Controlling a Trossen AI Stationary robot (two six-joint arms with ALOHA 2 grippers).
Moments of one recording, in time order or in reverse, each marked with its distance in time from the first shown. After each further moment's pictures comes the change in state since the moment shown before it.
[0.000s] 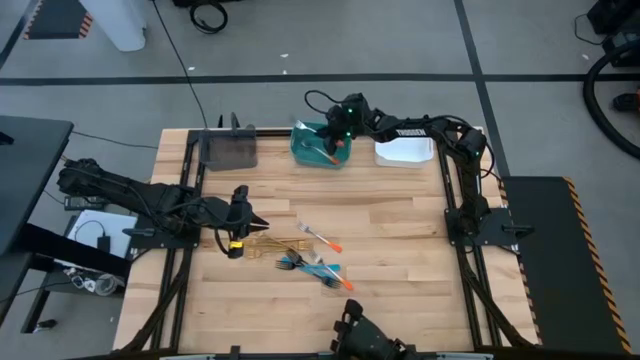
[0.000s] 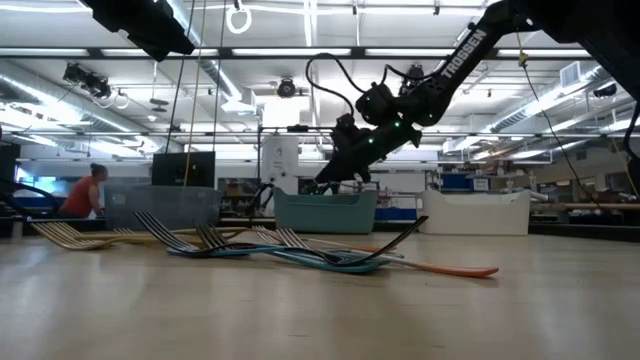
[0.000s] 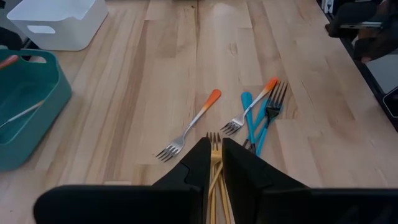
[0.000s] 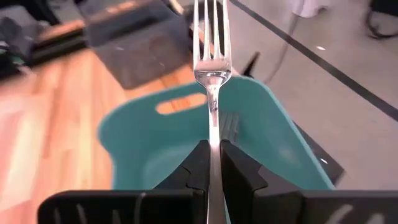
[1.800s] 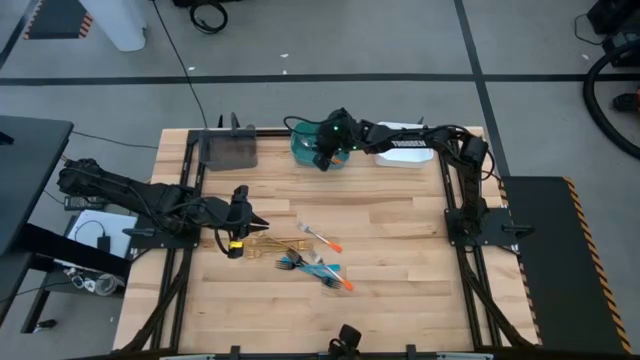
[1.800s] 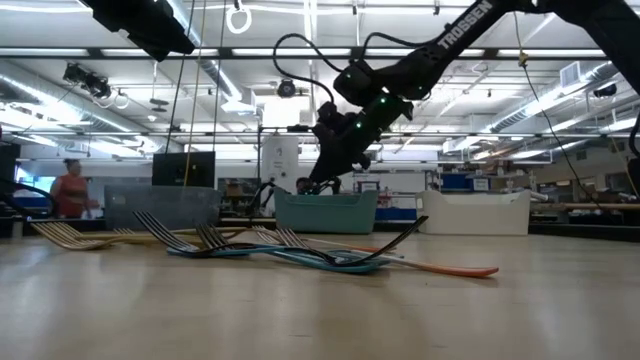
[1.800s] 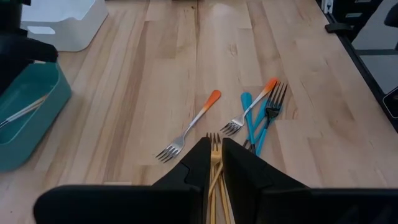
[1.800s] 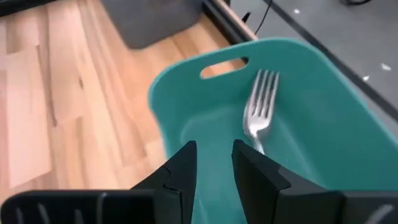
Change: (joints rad) left arm 0.000 0.000 0.000 0.002 0.000 0.001; right arm 0.183 -0.062 0.052 -0.278 0.296 0.031
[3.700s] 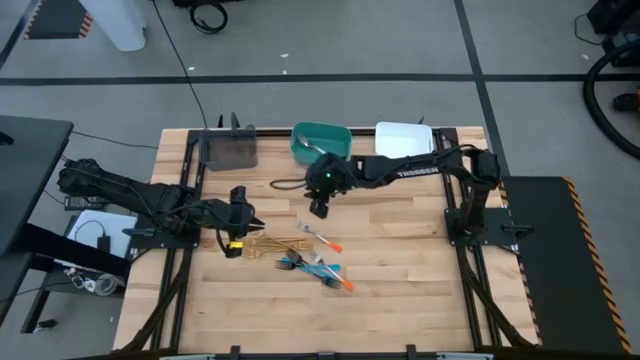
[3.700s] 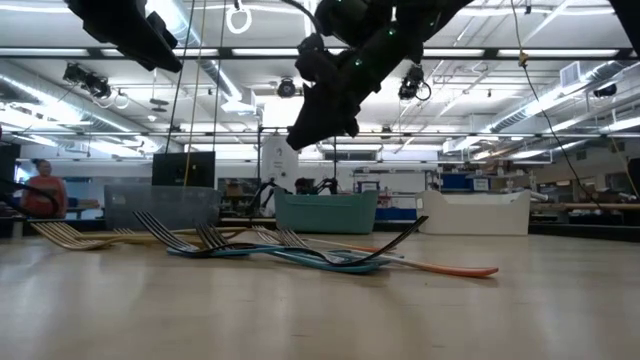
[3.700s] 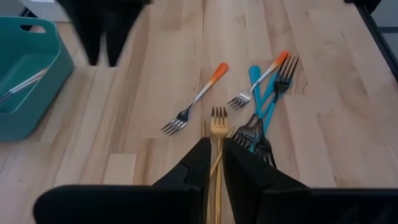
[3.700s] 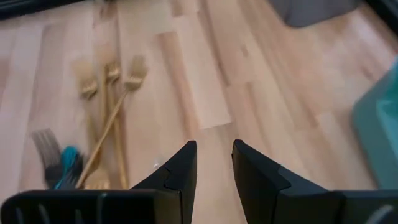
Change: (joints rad) left arm 0.001 0.000 0.000 -0.099 -0.006 -0.029; right arm 0.363 -0.114 0.000 -0.195 0.055 0.116
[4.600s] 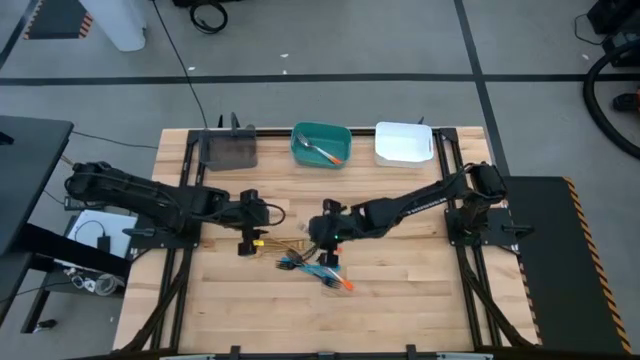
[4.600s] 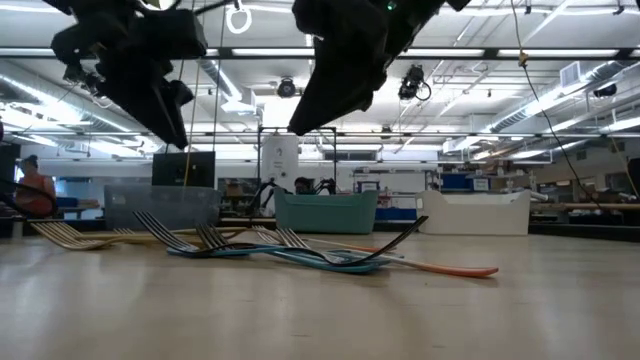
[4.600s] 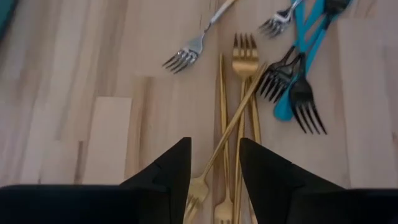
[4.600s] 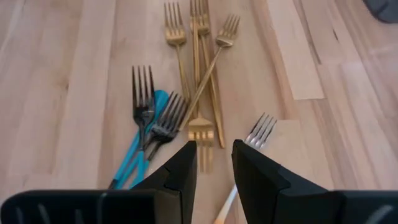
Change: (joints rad) left arm 0.141 0.260 0.000 -0.042 0.133 0.039; right arm 0.337 0.000 -0.024 -0.063 0.243 0.051
